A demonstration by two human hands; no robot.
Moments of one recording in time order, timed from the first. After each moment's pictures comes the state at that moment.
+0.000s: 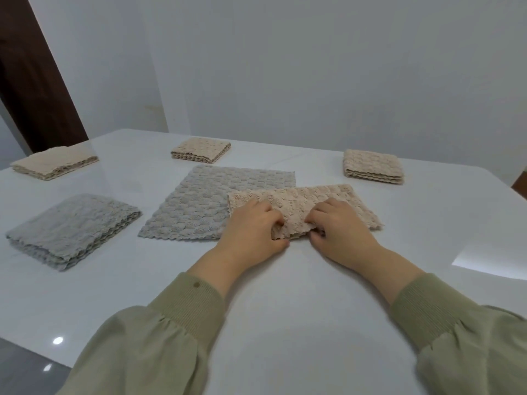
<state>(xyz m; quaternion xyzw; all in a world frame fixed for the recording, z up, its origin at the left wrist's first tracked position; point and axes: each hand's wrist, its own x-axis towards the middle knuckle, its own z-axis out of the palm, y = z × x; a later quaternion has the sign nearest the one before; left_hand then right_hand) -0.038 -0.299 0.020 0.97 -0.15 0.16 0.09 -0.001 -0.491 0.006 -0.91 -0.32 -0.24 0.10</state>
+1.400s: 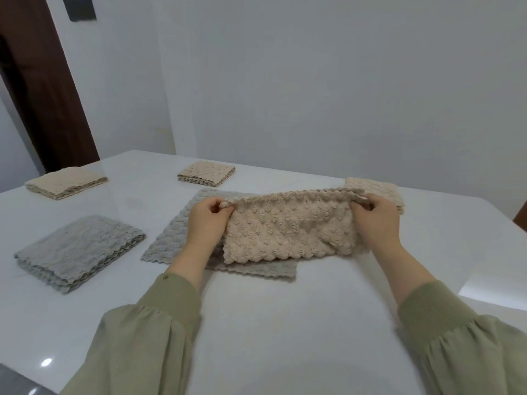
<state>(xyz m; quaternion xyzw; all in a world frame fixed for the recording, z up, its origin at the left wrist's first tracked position) 0.004 -0.241 0.039 0.77 0.12 0.25 0.57 0.043 -0.519 0.051 -0.83 0.00 -0.28 0.49</state>
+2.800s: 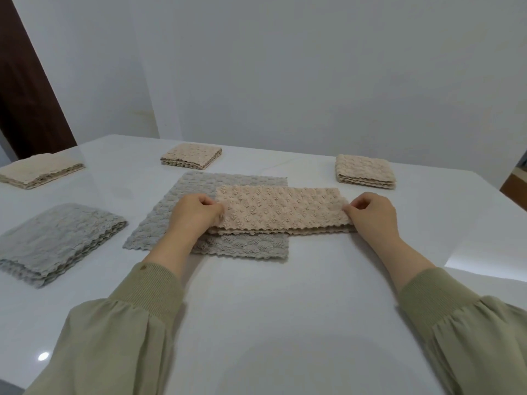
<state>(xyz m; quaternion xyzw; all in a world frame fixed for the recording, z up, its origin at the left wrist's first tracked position) -0.003 -0.237 0.031 0.86 0.16 0.14 0.46 0.035 -0.538 0.016 -0.88 0.05 -0.20 0.43</state>
